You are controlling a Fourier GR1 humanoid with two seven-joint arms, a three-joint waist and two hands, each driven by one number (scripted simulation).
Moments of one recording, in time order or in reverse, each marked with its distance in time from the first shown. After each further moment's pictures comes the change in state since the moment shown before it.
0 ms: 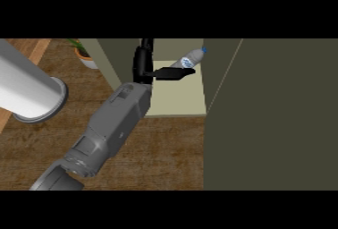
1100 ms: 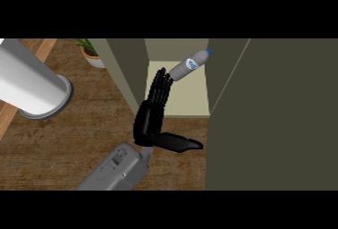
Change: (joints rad) left arm 0.608 0.042 -0.347 -0.823 0.058 -0.082 0.081; right arm 0.009 0.000 0.077 -0.015 0.036 -0.035 0.013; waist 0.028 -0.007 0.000
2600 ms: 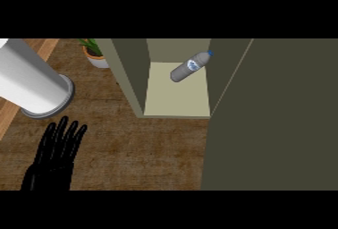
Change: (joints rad) left arm 0.686 0.448 0.152 -0.677 0.172 -0.159 0.026; right arm -0.010 -0.290 0.350 -0.076 0.188 0.259 -0.002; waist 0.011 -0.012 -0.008
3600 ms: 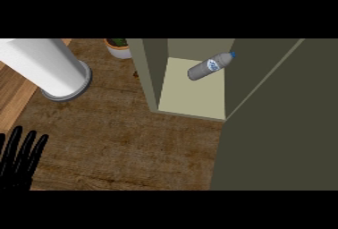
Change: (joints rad) left arm 0.162 0.188 0.159 -0.079 0.127 -0.237 -0.009; right arm -0.127 0.041 0.079 0.014 -0.005 -0.217 0.099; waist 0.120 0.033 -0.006
